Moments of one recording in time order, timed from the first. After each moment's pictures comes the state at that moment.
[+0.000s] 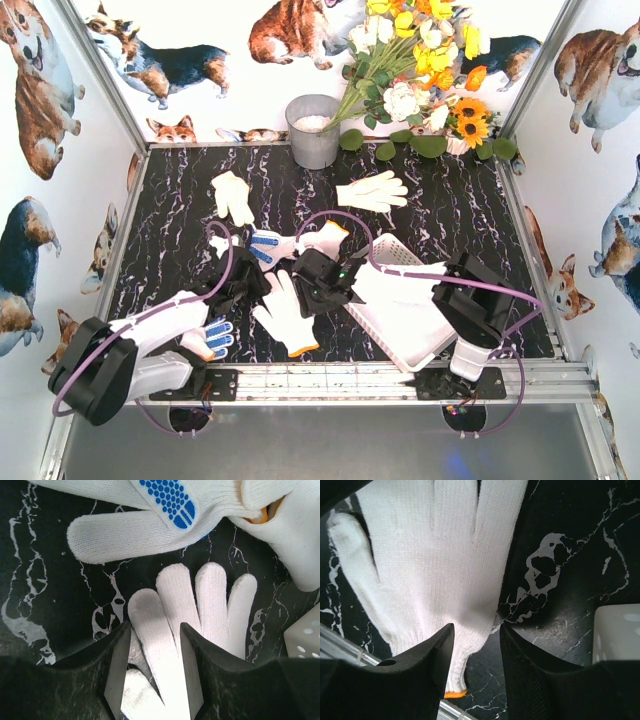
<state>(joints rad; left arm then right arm) -0.53 1.15 0.42 -0.11 -0.14 -0.84 1.03 1.73 1.04 -0.34 0.00 0.63</state>
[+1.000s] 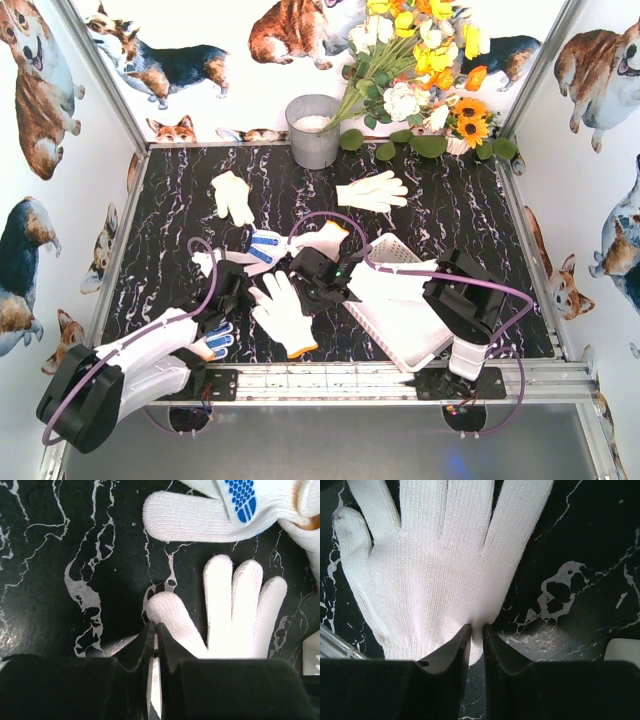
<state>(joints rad) -0.50 1.01 0.29 -0.14 -0.20 -0.95 1.03 1.78 1.06 -0.29 -0.05 0.52</state>
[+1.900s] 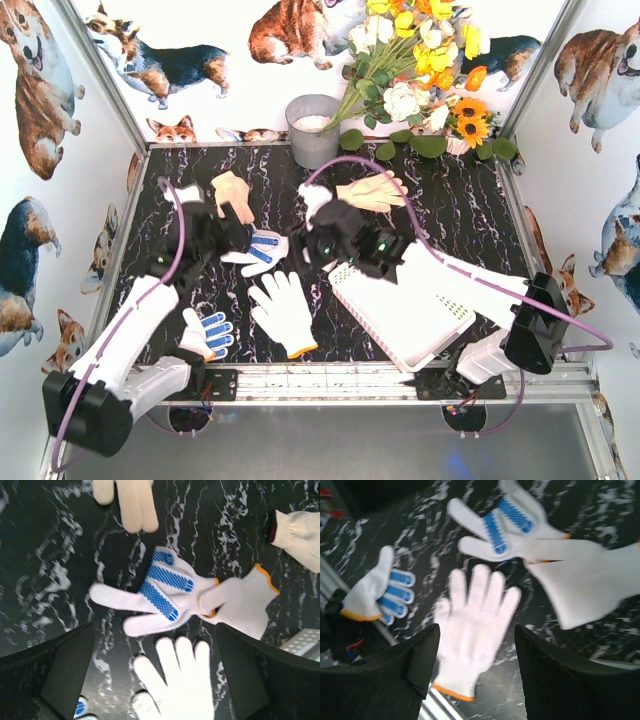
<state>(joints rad) -0.28 1.00 0.80 -0.44 -0.17 -0.62 0.95 1.45 1.22 -0.35 0.00 0.39</state>
